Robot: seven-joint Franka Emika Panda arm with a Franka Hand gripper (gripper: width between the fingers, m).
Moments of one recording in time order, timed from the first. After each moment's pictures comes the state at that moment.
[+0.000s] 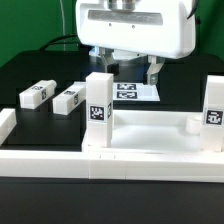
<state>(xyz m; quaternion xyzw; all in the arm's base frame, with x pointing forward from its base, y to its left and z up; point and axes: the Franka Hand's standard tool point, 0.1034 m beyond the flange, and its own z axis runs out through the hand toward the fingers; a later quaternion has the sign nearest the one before) 0.563 -0.012 0.106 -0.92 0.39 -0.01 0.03</state>
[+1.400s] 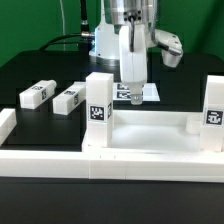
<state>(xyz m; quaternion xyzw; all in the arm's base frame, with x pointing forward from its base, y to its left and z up) 0.521 0.006 0.060 -0.67 0.74 0.03 0.04</state>
